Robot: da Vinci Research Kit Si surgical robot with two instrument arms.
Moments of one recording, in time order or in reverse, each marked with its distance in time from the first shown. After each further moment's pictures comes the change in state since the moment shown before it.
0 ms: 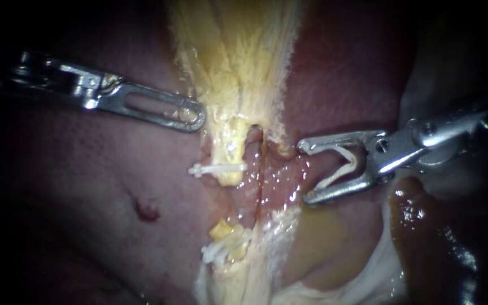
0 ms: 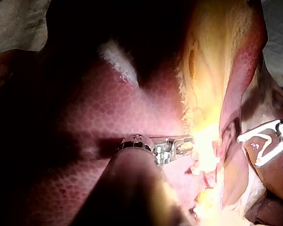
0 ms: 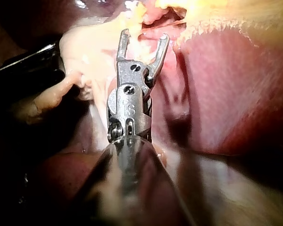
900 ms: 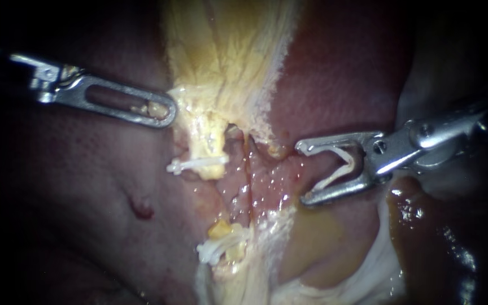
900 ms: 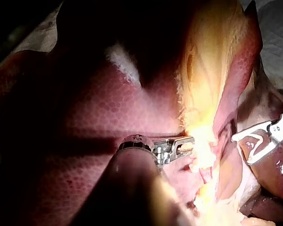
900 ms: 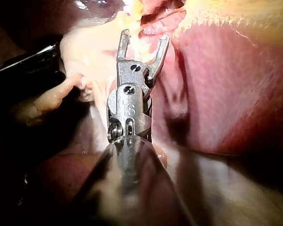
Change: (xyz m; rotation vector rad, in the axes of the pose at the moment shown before) right arm 0.000 0.000 0.001 -0.003 -0.002 -0.003; left arm -0.001 -0.003 -0.006 0.015 -0.017 -0.015
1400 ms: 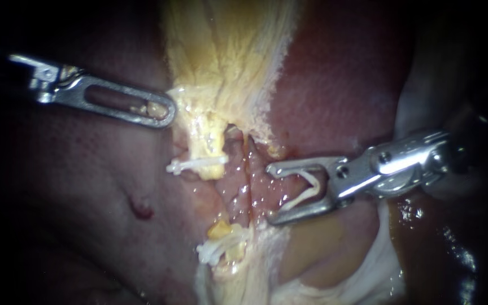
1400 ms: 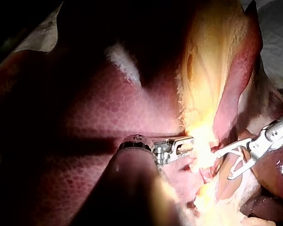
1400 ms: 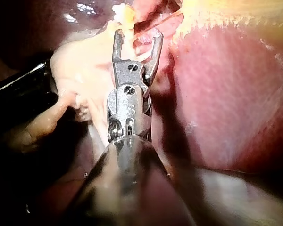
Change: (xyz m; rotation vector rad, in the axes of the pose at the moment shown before) right arm -0.004 -0.001 0.008 0.072 -0.012 0.077; left arm 0.000 0.000 0.000 0.000 -0.001 0.000
